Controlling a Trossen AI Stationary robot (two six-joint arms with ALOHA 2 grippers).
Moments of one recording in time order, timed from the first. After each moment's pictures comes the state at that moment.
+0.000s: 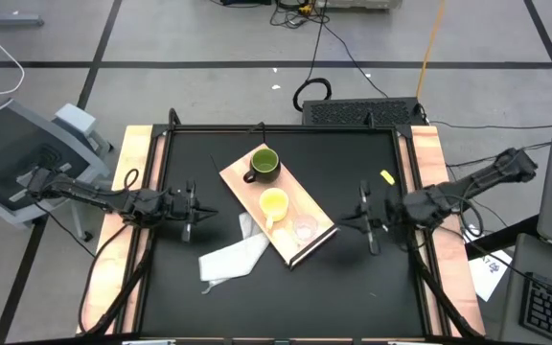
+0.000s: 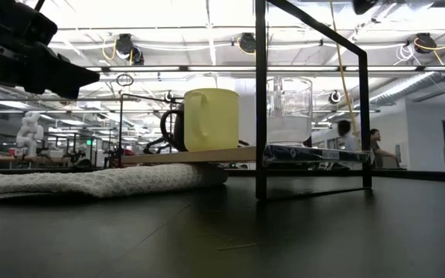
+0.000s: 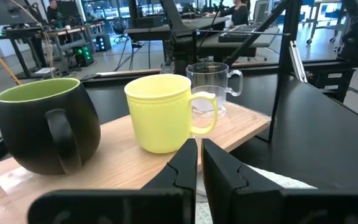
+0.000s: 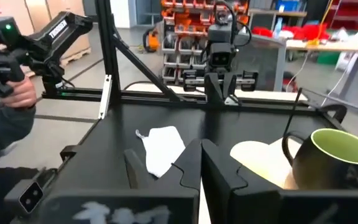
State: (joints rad) left arm -0.20 0.42 0.01 0.31 -0.17 0.05; right arm 0.42 0.82 0.61 0.05 0.34 0.04
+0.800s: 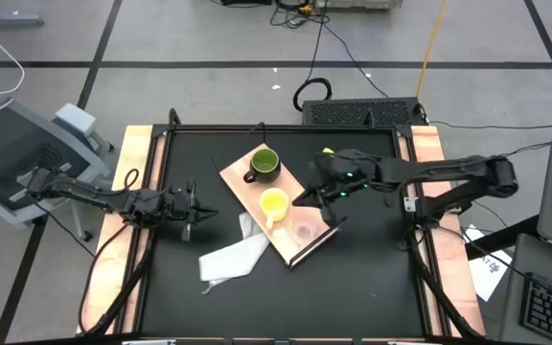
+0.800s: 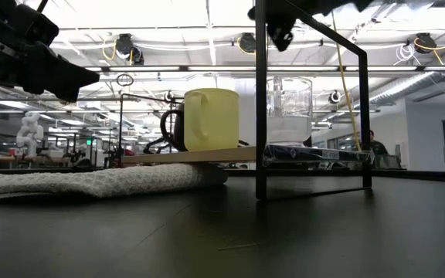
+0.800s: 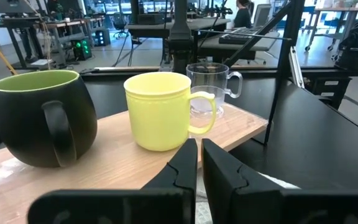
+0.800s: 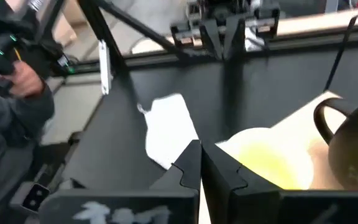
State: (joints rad) left arm -0.20 0.42 0.01 0.31 -0.17 -0.01; right arm -0.07 1.31 0.98 -0.09 -0.32 0.11
